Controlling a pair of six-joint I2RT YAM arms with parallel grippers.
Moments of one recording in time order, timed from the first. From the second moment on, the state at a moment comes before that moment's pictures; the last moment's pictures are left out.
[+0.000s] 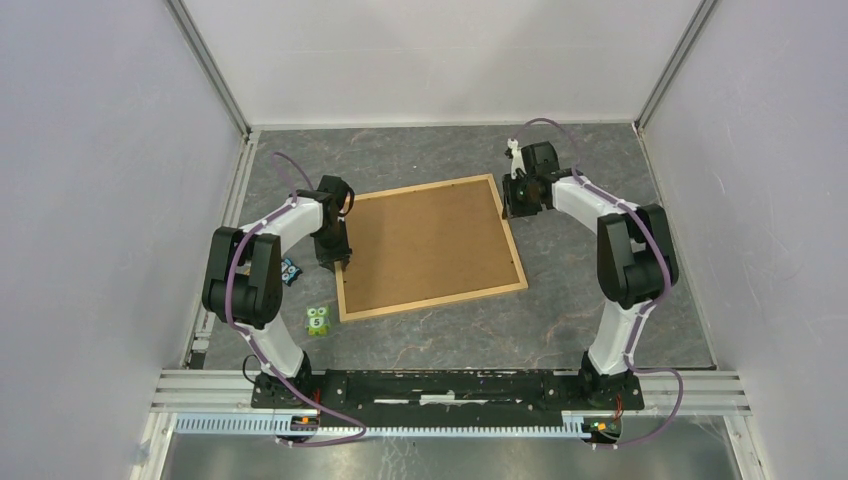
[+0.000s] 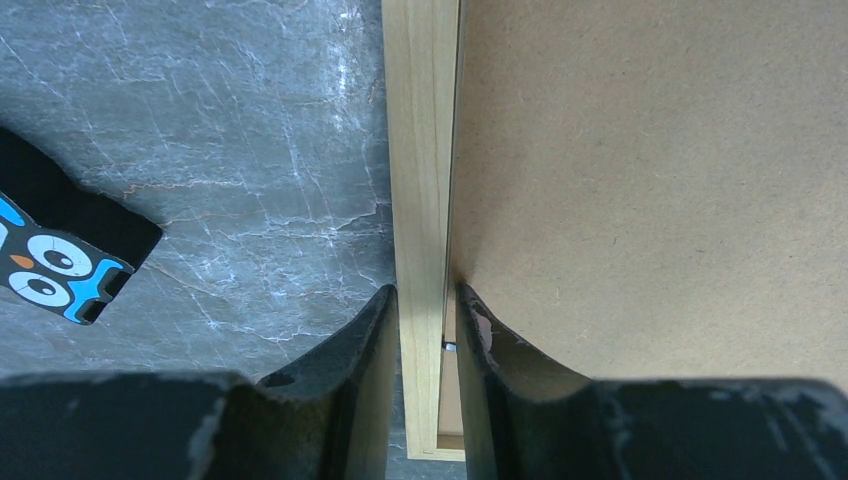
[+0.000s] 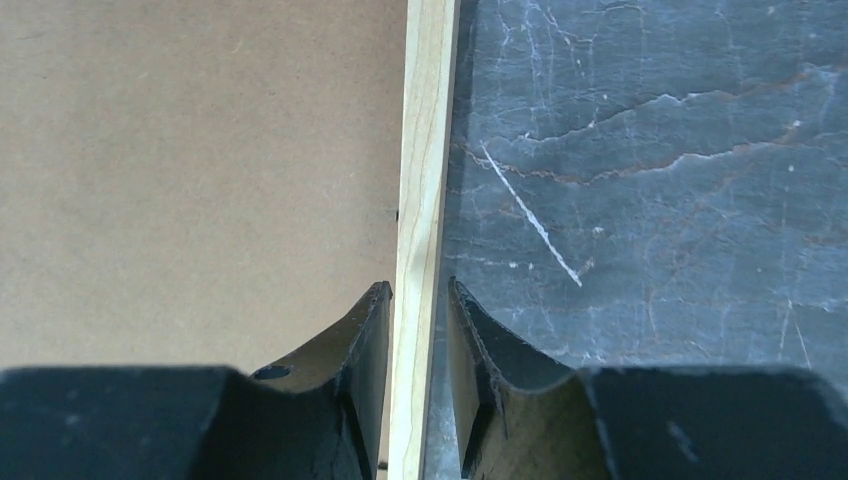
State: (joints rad) left arm -0.21 1.74 1.10 -0.79 -0.10 -0.40; right arm 0.25 1.87 1.30 -0.40 -0.15 0.10
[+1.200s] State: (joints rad) left arm -0.22 1.74 1.10 -0.79 -0.10 -0.40; right arm 0.23 2.08 1.49 -0.46 -0.17 0.14
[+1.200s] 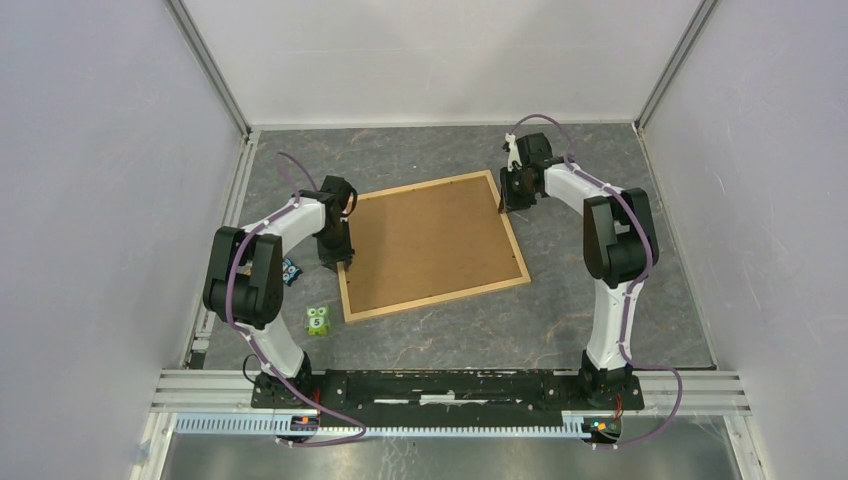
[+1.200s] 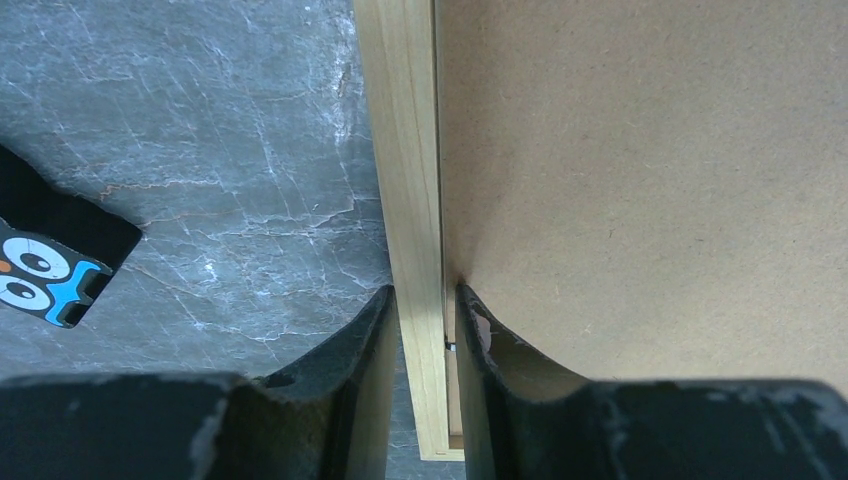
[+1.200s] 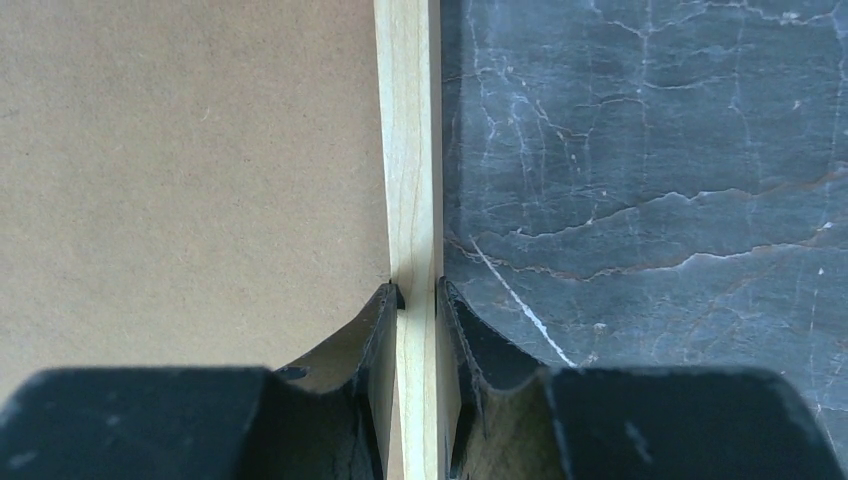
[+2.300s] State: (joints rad) left arm -0.24 1.76 1.12 -0.80 -0.11 -0.36; right arm 0.25 2.26 1.80 -0.65 -0.26 -0.03
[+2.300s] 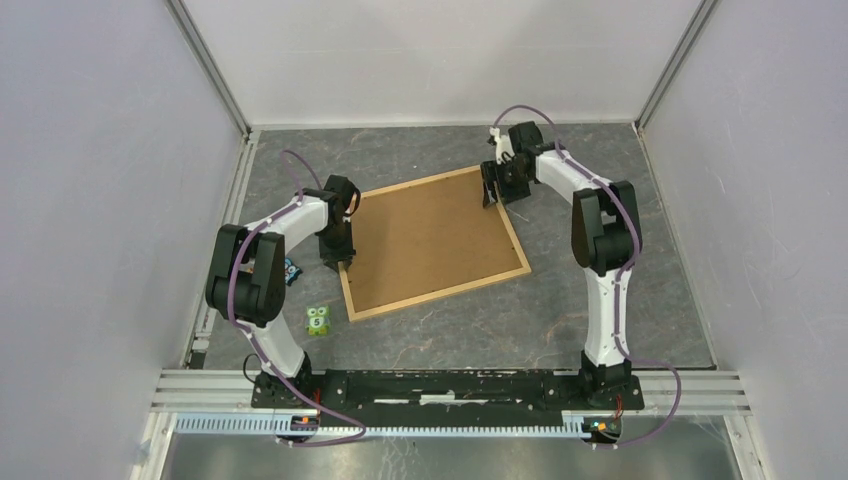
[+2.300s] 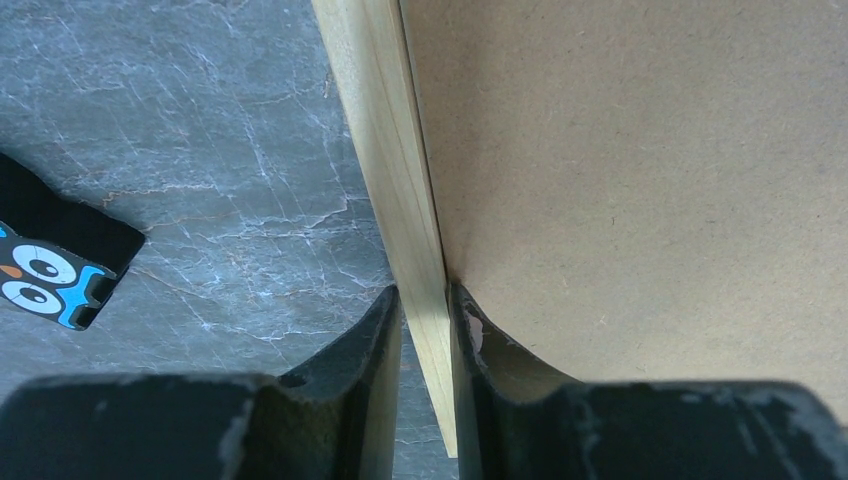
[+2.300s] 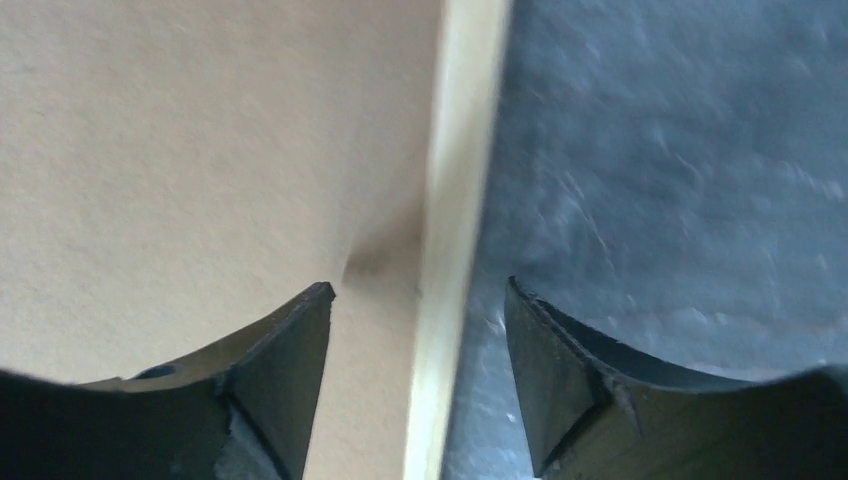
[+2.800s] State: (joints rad) left arm -0.25 1.76 1.12 -0.80 -0.11 -0.36; right arm 0.16 2.13 1.59 -0.46 -0.30 0.08
